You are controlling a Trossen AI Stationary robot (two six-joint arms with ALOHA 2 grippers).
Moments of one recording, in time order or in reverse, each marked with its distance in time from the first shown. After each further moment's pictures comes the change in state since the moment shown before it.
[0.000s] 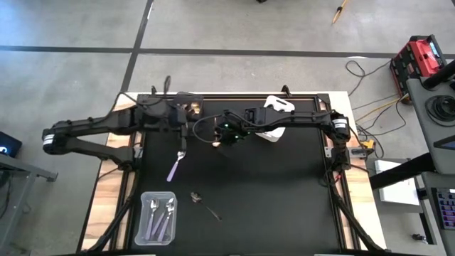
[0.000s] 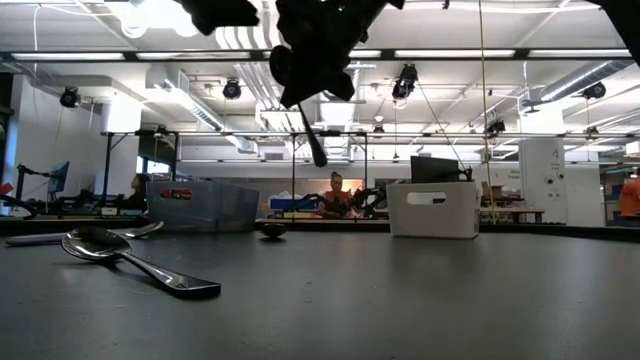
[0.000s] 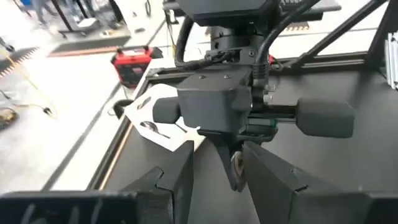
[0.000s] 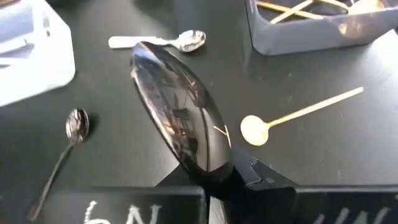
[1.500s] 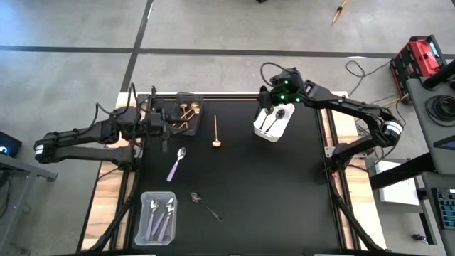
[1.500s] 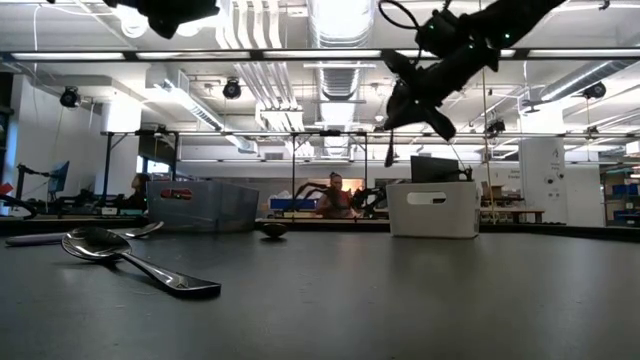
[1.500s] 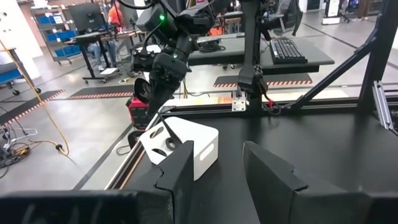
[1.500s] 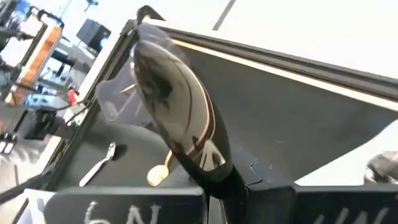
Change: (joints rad) left arm 0.000 -0.345 -0.287 0.181 -0.016 -0.029; right arm -0.567 -0.544 -0.752 0.498 -0.220 0.385
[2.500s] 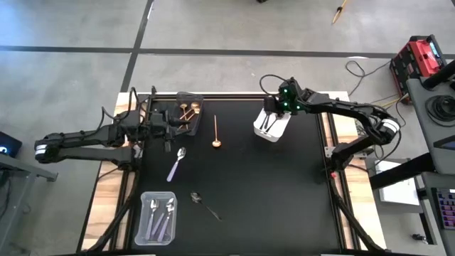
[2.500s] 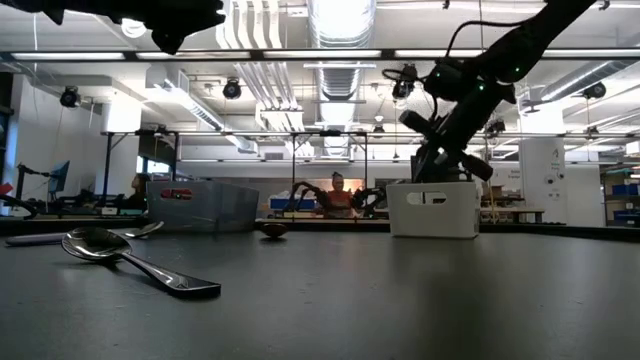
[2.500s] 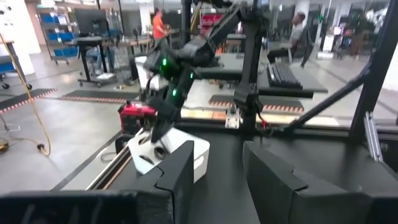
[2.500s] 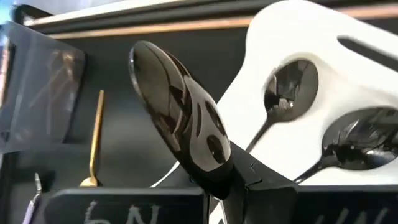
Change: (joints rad) left arm -0.001 -0.001 -0.121 0.201 0.004 -0.120; right arm -0.081 0.031 -0.202 0.009 0.098 0.195
